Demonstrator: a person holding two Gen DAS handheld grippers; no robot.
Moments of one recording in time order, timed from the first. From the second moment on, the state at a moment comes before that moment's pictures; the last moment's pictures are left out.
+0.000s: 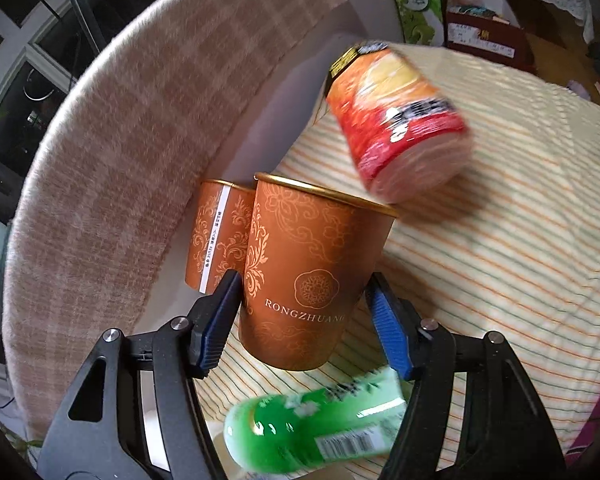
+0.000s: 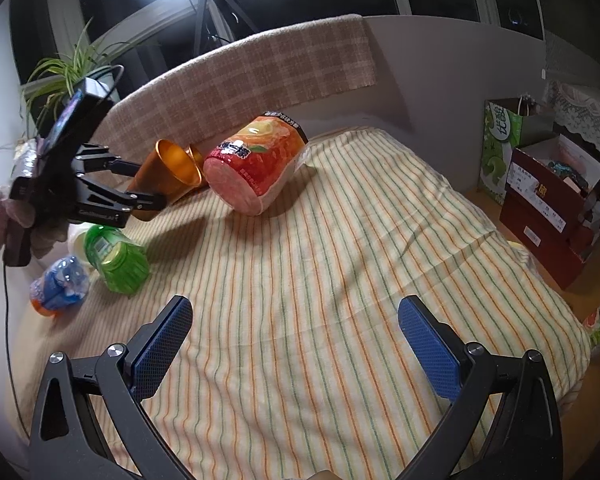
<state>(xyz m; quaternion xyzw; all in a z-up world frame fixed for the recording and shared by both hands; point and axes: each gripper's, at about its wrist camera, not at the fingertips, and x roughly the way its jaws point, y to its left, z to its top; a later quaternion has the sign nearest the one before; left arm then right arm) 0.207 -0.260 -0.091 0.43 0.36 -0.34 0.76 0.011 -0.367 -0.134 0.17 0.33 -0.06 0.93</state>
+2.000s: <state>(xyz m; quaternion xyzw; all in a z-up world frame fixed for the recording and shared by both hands) 0.053 -0.007 -0.102 -0.09 0.46 -0.13 0.87 0.057 -0.266 -0.116 0.24 0.44 0.19 0.84</state>
